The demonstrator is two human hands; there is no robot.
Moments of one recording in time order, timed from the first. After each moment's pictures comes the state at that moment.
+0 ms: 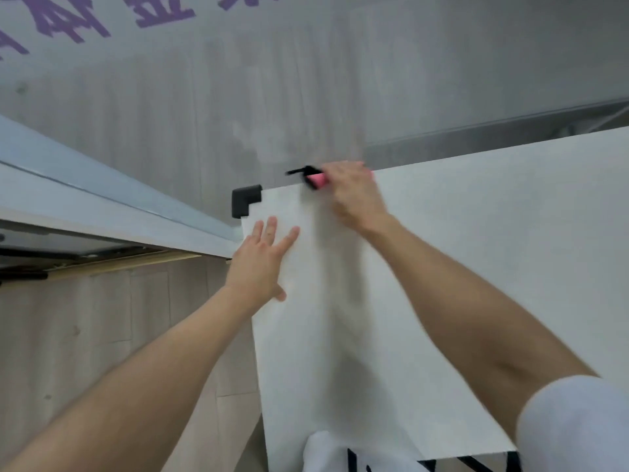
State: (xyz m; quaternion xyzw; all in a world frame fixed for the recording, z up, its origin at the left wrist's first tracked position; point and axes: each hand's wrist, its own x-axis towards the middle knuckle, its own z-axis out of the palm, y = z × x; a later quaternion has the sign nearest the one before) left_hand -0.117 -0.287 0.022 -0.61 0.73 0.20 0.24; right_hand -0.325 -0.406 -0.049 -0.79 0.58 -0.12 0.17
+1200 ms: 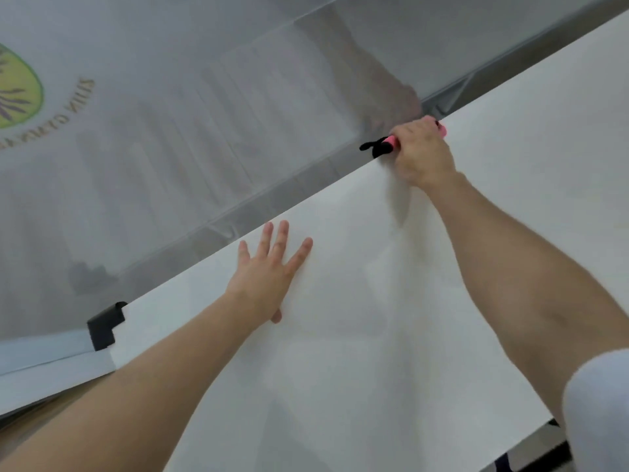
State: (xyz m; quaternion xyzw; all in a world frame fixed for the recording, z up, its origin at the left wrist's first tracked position) left_hand -0.329 -0.394 -0.001 -0.35 0.86 0.09 0.35; right_hand -0.696 -0.449 -0.040 -0.61 0.78 -0.08 0.05
